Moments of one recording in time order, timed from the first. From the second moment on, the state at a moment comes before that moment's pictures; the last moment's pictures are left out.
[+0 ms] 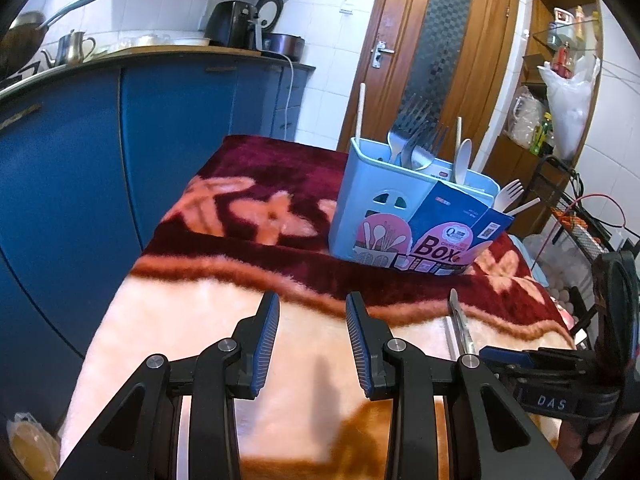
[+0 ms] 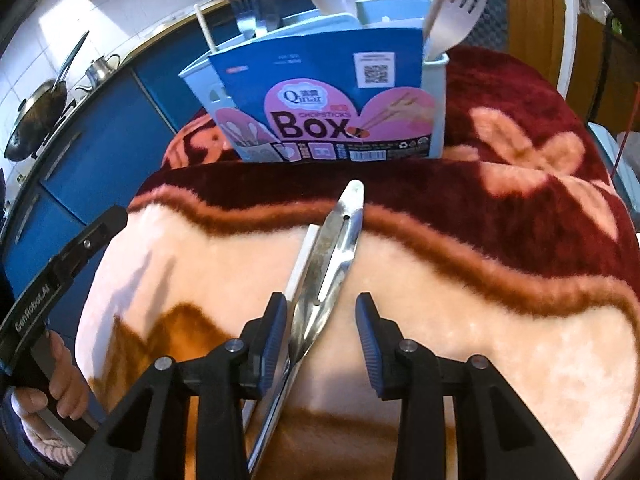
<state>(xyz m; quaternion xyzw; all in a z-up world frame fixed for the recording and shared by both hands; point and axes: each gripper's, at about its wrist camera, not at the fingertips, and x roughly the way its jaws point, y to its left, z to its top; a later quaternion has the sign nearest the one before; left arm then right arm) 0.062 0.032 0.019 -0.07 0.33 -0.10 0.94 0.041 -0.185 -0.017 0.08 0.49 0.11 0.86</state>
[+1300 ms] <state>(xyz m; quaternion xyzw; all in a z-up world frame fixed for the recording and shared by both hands) 0.049 -0.021 0.023 -0.04 0.37 -0.18 0.91 0.016 -0.237 -0.004 0.15 0.45 0.11 0.87</state>
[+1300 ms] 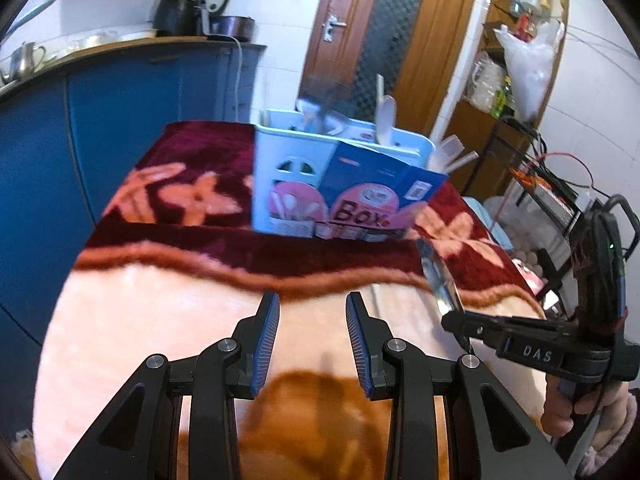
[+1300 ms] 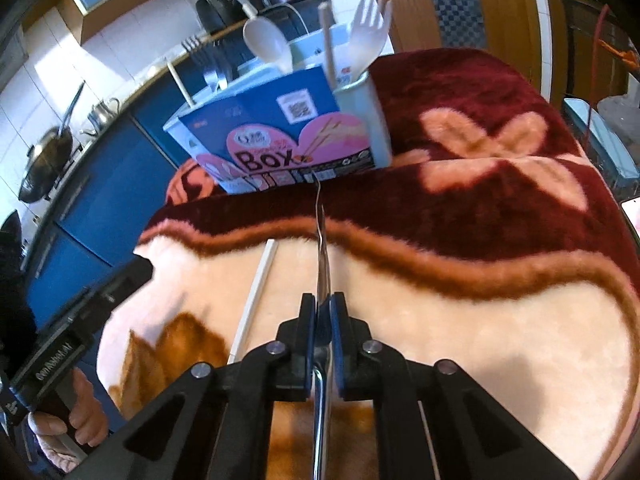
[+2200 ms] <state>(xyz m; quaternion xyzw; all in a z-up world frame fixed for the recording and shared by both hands) 0.112 -0.115 -0.010 0.04 0.55 -0.25 0.79 -0.012 -0.271 0.010 0.19 0.37 0.16 0.90</state>
